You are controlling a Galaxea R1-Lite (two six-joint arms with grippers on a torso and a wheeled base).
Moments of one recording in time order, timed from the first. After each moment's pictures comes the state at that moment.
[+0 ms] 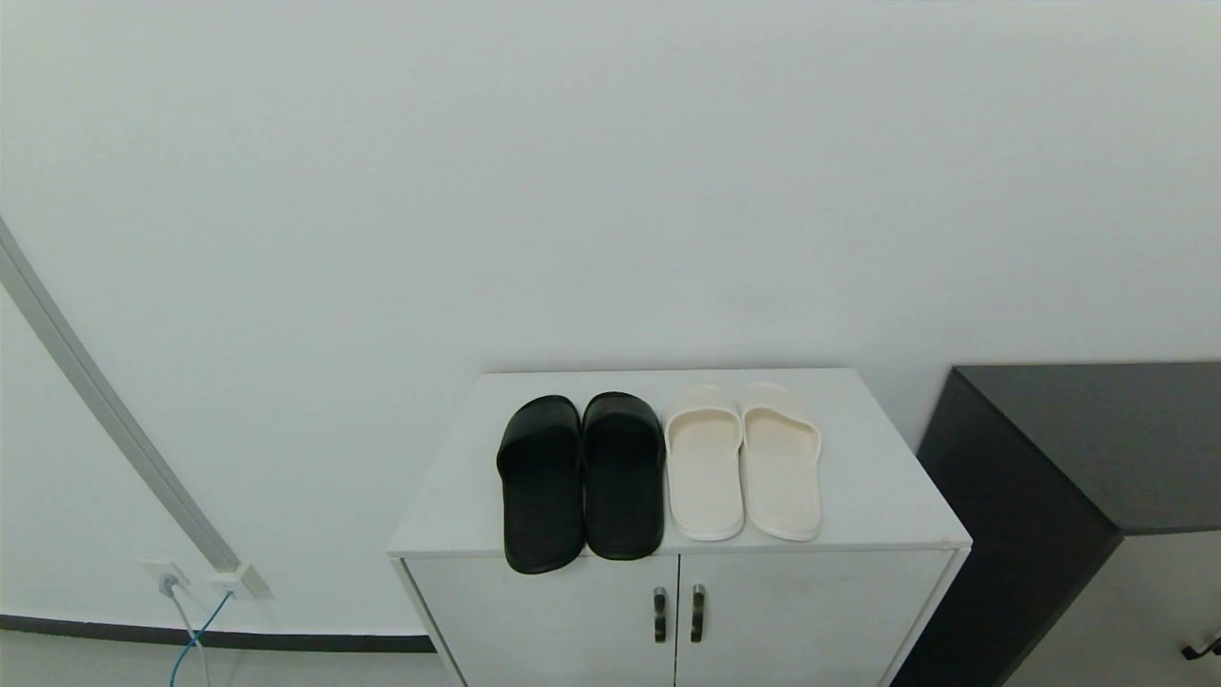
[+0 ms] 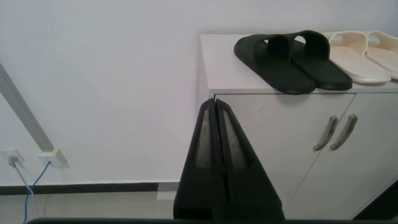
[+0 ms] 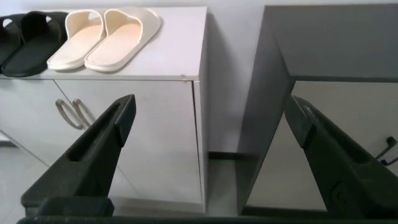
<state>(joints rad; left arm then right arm) 0.00 0.00 0.00 0.00 0.01 -0.02 0.01 0.37 -0.15 -0.05 0.09 0.00</state>
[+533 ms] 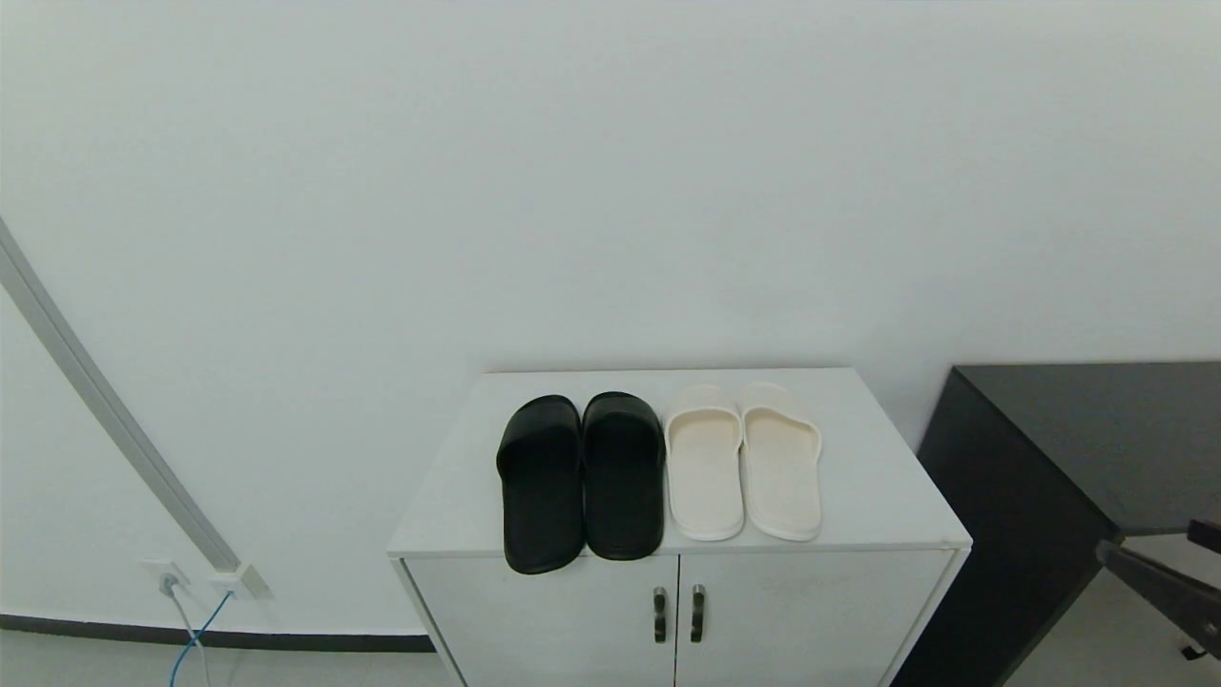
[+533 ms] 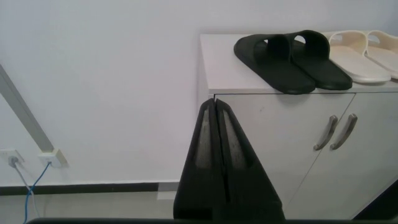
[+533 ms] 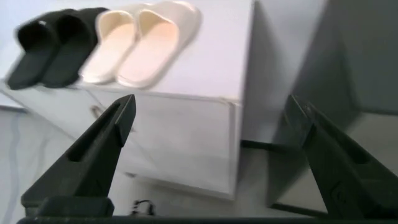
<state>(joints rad) 0.00 0.00 0.00 0.00 0.01 -0.01 0.32 0.92 -0.28 -0.36 -0.06 0.13</state>
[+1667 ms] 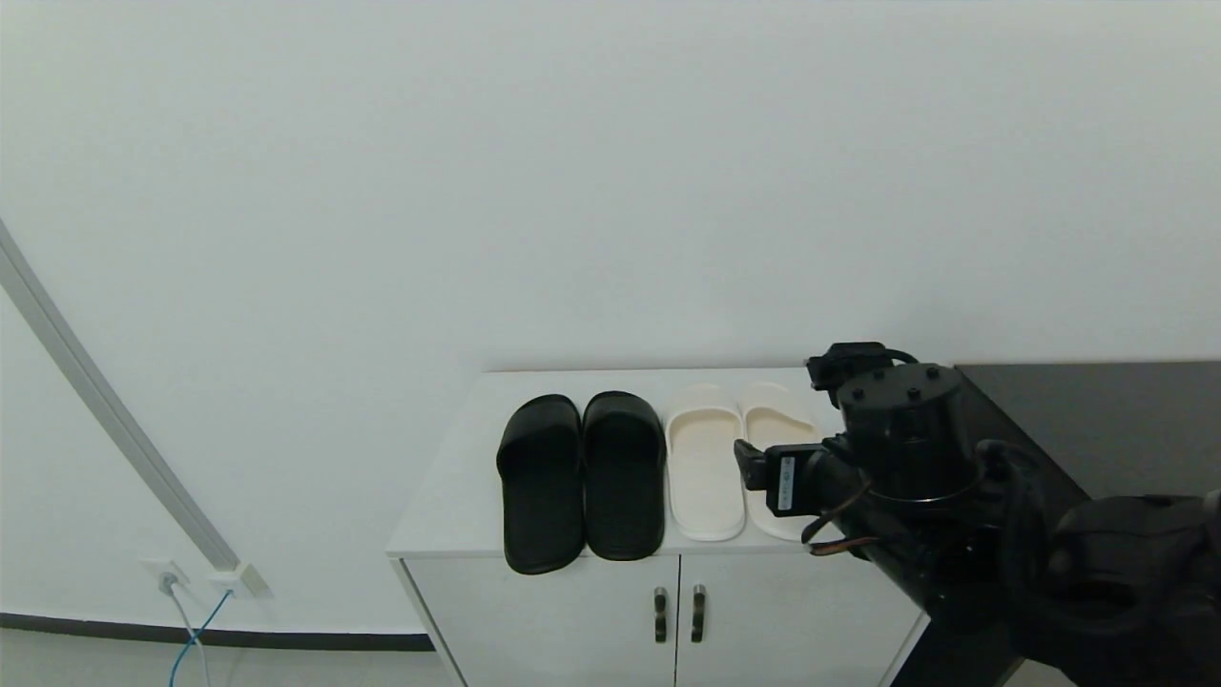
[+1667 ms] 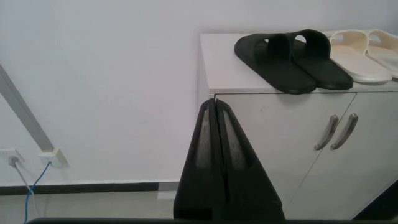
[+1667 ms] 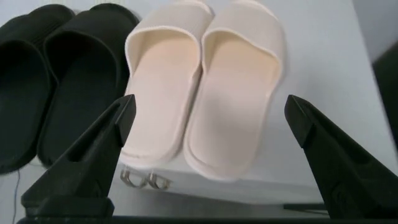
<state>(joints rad) 0.00 0.00 0.00 0.00 0.01 -0.01 0.82 1.79 -0.85 -0.56 -0.61 0.33</state>
